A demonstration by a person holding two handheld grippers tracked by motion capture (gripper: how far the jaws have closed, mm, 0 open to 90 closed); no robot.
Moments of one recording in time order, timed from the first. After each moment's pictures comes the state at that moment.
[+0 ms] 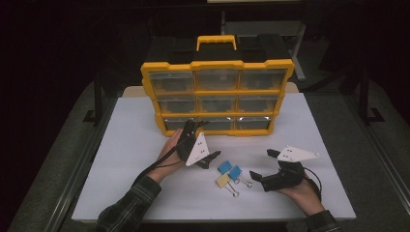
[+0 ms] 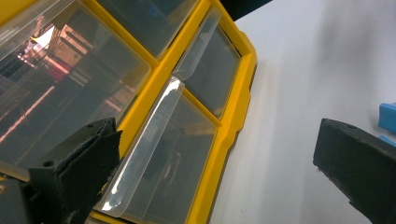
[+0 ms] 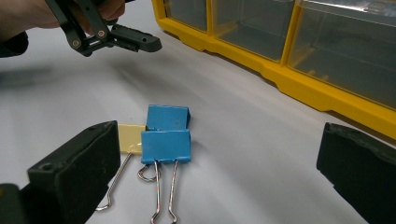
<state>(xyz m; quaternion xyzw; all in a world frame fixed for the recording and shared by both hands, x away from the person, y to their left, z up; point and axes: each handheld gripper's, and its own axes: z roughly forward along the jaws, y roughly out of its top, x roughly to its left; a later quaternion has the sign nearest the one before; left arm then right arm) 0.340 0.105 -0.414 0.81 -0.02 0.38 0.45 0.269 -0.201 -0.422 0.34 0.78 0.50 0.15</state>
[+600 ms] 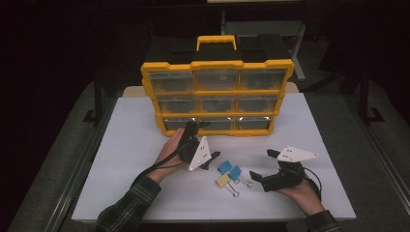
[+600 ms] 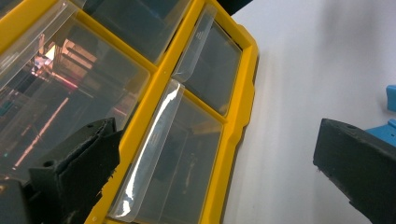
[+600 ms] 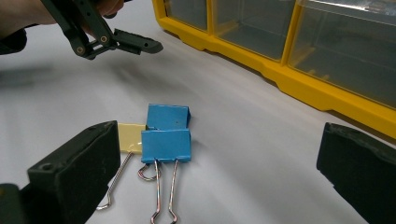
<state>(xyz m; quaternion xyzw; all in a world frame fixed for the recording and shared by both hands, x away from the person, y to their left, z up) 0.335 0.101 -0.416 0.81 -0.06 0.42 0.42 0.269 -0.201 -0.422 0.34 0.79 0.50 0.15</state>
